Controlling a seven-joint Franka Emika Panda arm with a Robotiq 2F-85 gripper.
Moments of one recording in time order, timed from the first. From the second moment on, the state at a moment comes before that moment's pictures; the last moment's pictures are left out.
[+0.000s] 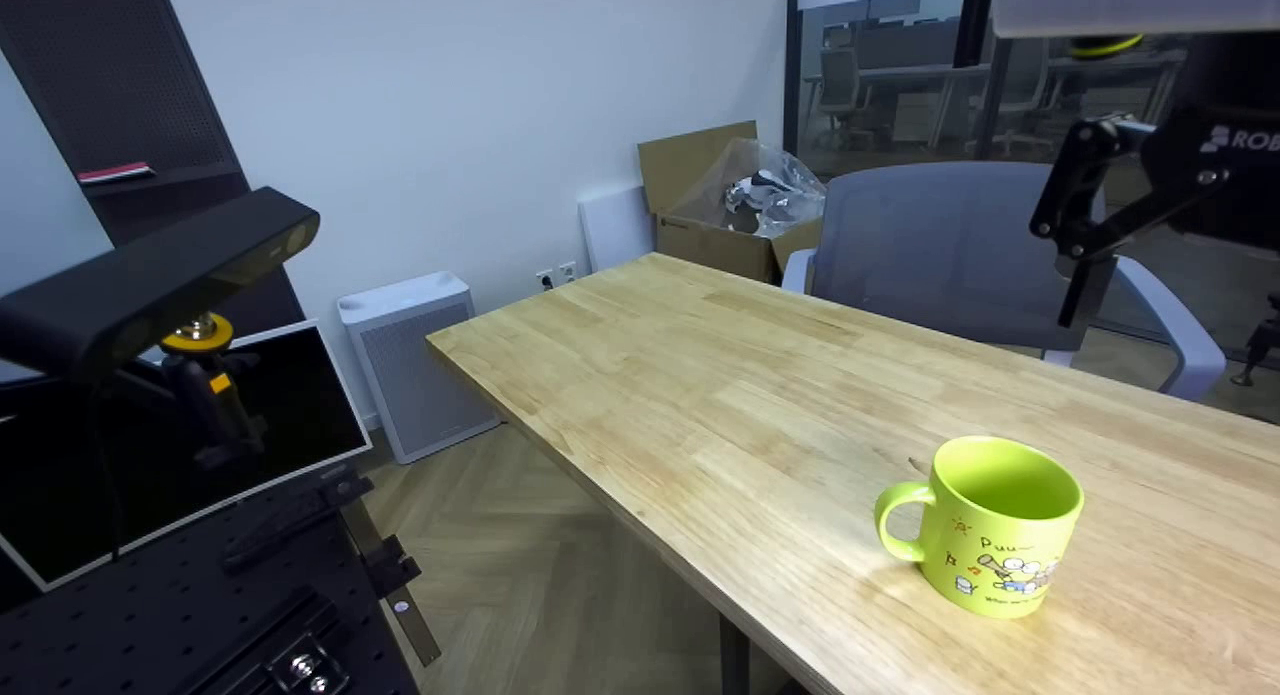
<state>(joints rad) -0.17 0.14 -0.19 -2.33 0.10 2.50 -0.12</state>
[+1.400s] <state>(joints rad) -0.17 0.26 -0.17 -2.32 0.09 2.60 -0.12</state>
